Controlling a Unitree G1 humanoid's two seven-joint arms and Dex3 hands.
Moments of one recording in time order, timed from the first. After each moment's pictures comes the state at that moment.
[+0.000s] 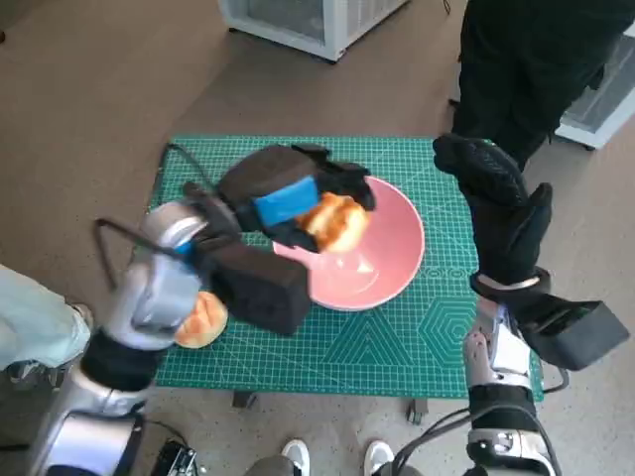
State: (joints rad) left arm -0.85 0.39 -0.36 0.26 0.46 -0.11 -0.49; right arm -0.59 -0.07 -0.19 0.58 0.35 -0.76 0.50
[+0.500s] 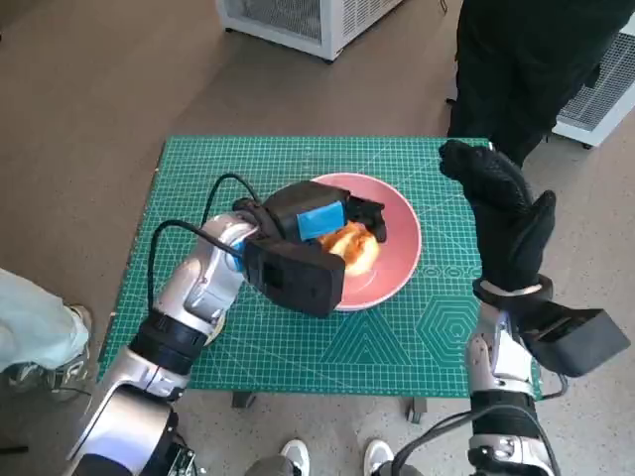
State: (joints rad) left arm -0.87 0.32 -0.42 0.54 0.50 -0.22 -0.42; right arm -0.57 -0.07 -0.19 0.56 0.33 -0.76 0.48
